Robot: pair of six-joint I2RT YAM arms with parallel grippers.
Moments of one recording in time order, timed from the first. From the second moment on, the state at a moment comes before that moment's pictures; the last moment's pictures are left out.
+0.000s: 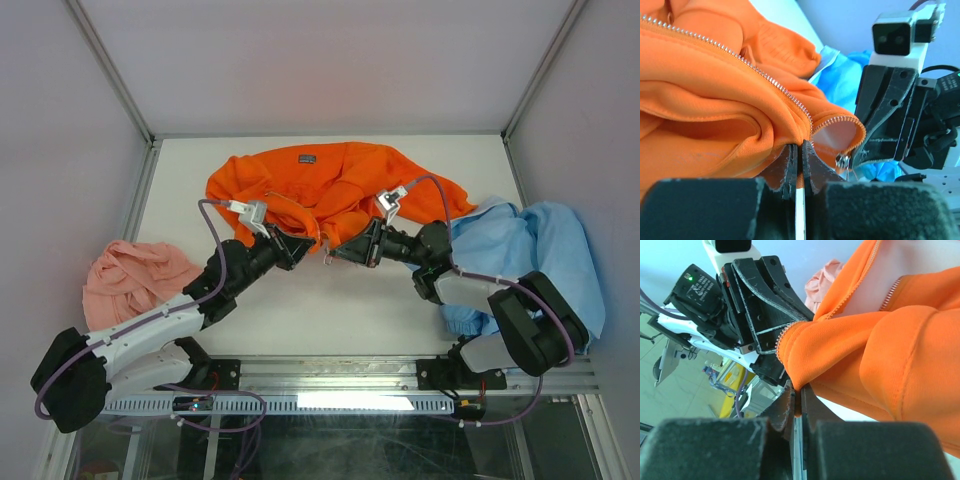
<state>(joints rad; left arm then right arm) -0.76 0.99 0.47 0.44 0.00 -0.70 0.51 1.38 0.44 1.12 -0.84 0.98</state>
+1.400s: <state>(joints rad) -0.80 0.99 0.36 0.85 -0.08 -0.56 0.58 1.51 0.45 1.37 -0.72 1.16</state>
